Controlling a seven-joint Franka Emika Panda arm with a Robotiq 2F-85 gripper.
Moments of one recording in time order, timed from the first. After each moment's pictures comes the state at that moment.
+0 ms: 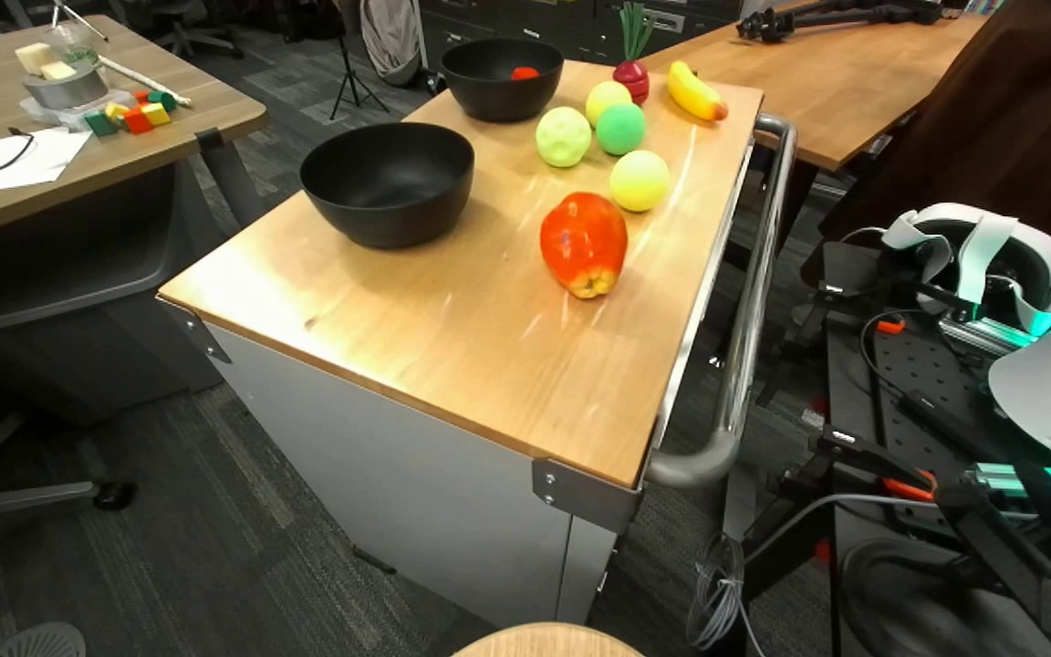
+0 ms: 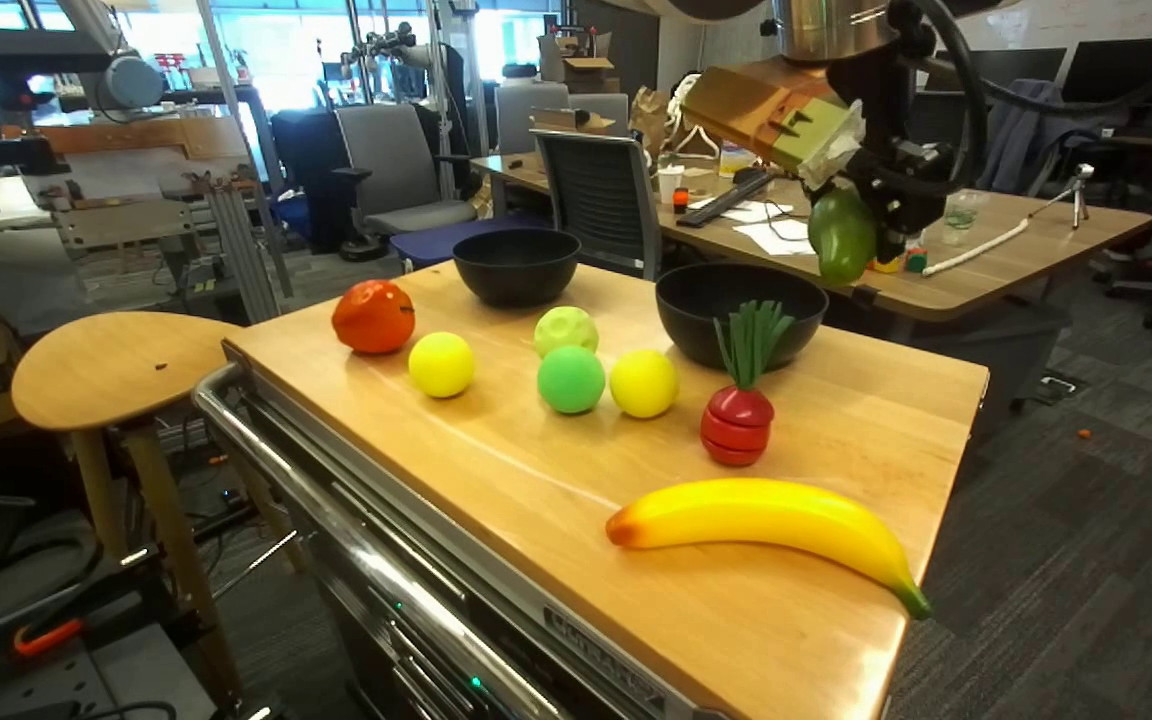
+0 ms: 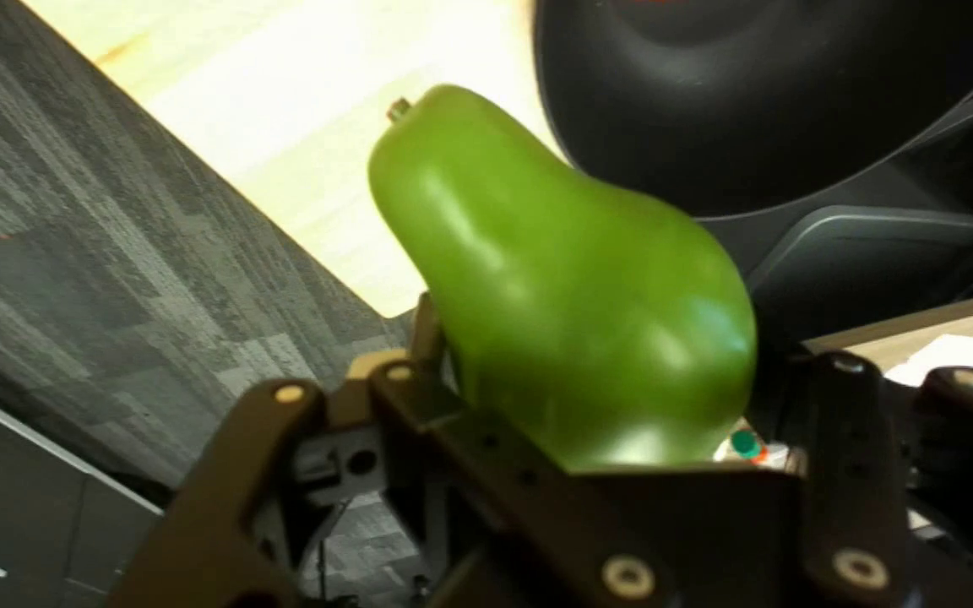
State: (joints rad) arm -0.30 0.38 -0.13 -1.77 0.22 2.60 -0.03
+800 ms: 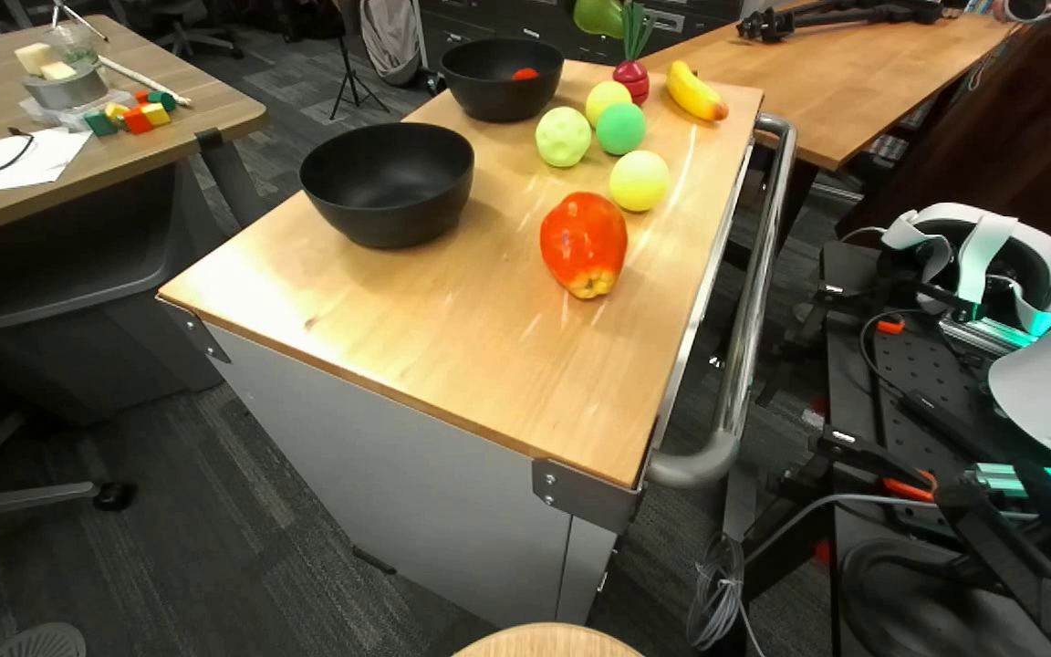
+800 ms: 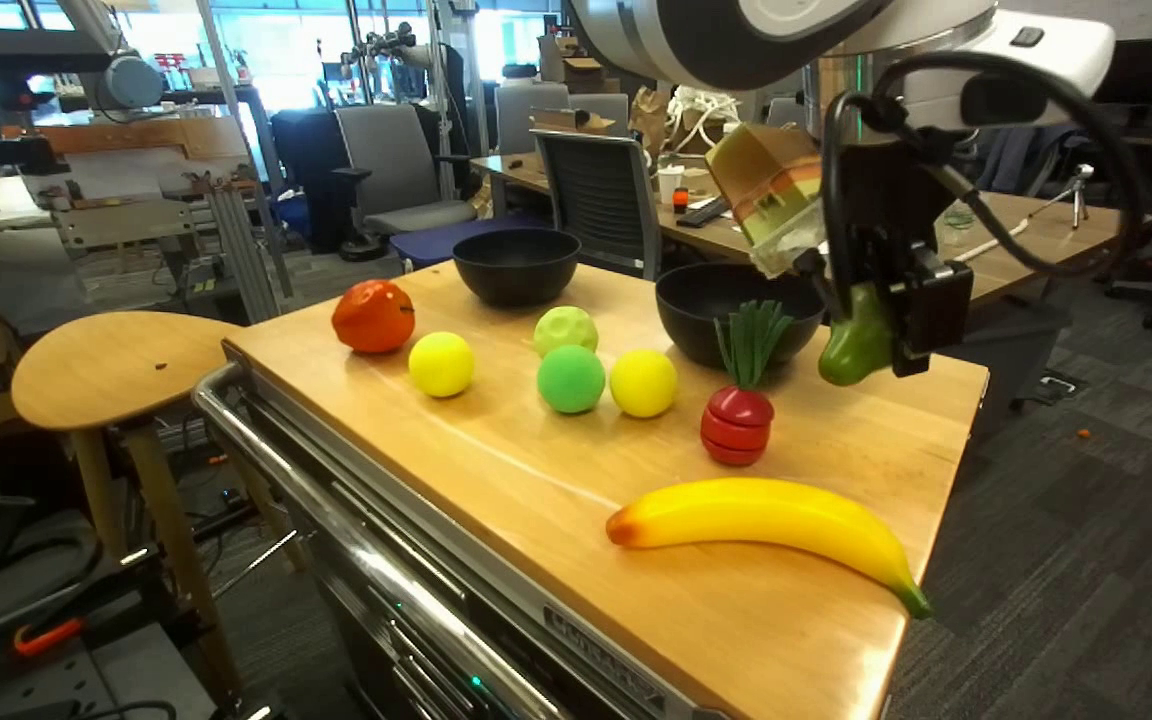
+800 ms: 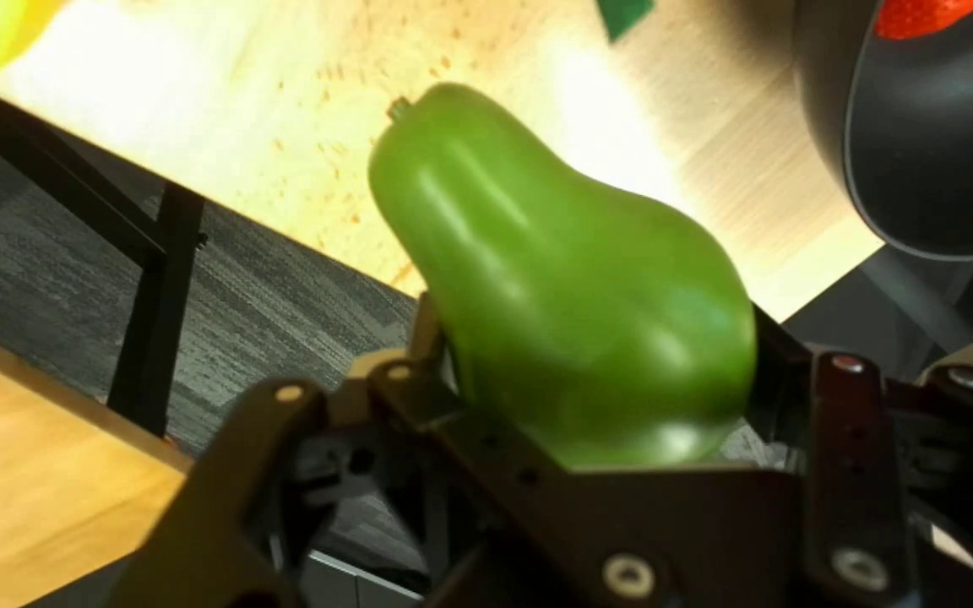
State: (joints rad) arm -0.27 0.38 -0.24 -1.87 0.18 2.60 0.28
